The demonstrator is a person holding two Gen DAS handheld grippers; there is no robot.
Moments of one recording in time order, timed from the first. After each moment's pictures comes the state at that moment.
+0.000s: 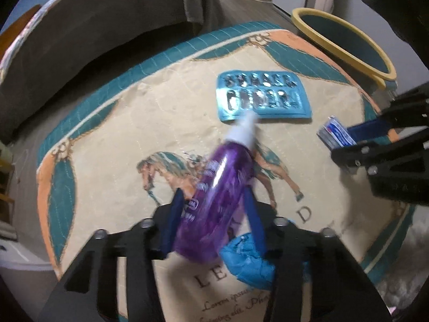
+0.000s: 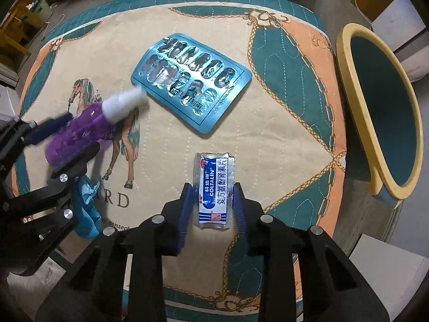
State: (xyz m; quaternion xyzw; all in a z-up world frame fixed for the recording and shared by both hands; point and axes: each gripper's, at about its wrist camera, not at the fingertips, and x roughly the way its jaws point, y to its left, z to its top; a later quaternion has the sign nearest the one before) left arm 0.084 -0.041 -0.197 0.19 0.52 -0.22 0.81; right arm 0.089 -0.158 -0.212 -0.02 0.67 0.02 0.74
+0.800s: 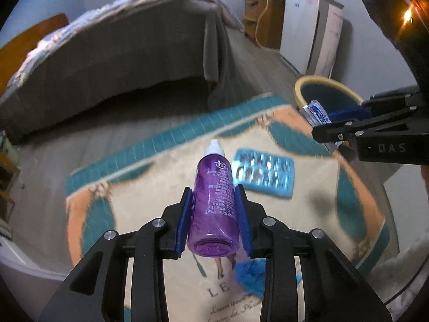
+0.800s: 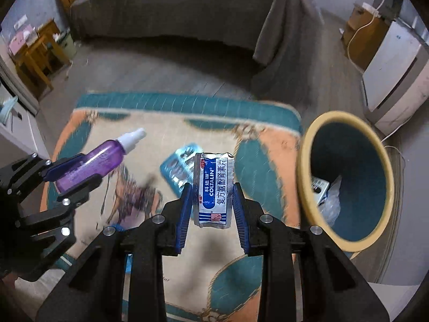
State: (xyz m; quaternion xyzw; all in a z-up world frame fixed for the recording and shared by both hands) left arm 0.086 -0.024 -0.100 0.12 0.42 -0.21 0.87; right arm 0.111 -0.182 -0.090 -0.02 0.53 0.05 0.85
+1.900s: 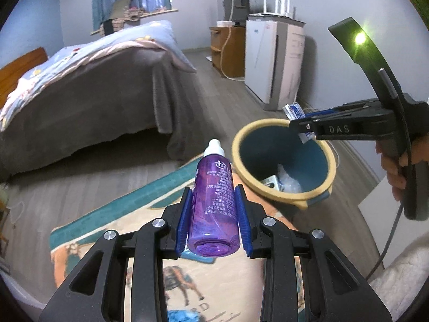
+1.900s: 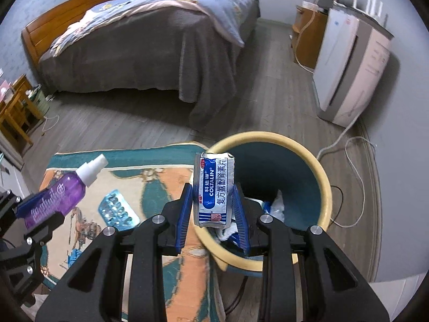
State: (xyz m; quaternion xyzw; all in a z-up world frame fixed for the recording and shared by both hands) left arm 0.066 -0.144 -0.043 0.13 0.35 -0.29 0.88; right arm 0.093 -0.335 -0.056 0.05 0.46 -0.04 0.88
